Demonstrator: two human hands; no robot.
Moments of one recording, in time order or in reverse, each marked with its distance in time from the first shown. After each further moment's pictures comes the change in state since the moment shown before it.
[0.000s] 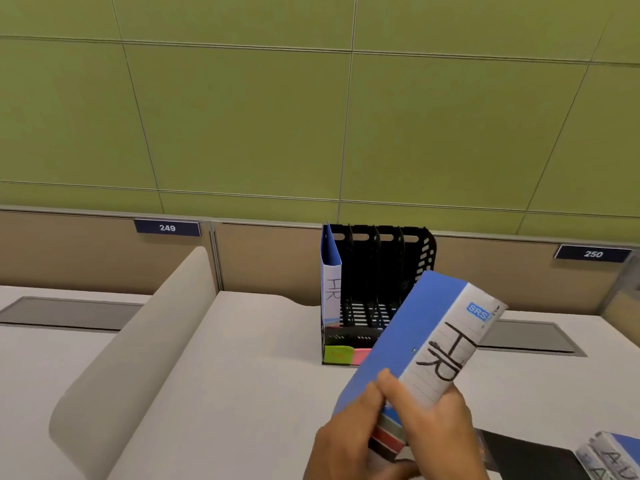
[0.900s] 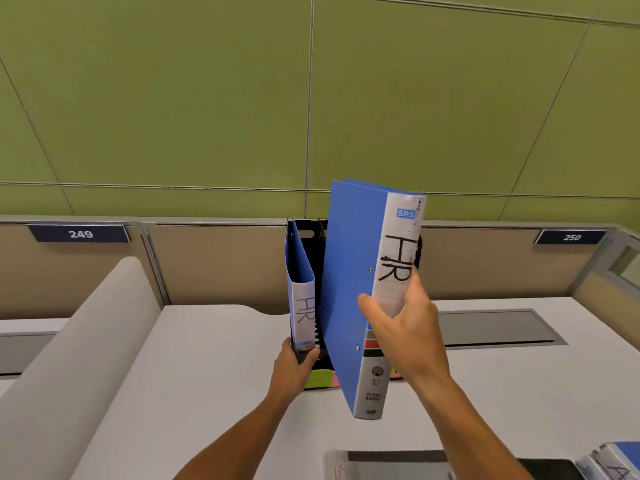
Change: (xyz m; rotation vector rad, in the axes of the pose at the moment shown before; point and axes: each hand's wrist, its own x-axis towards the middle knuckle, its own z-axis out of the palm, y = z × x) left_hand 0.203 -0.259 0.037 -0.066 0.052 -0.613; right_hand 0.184 -0.034 0.041 -0.071 0.059 -0.454
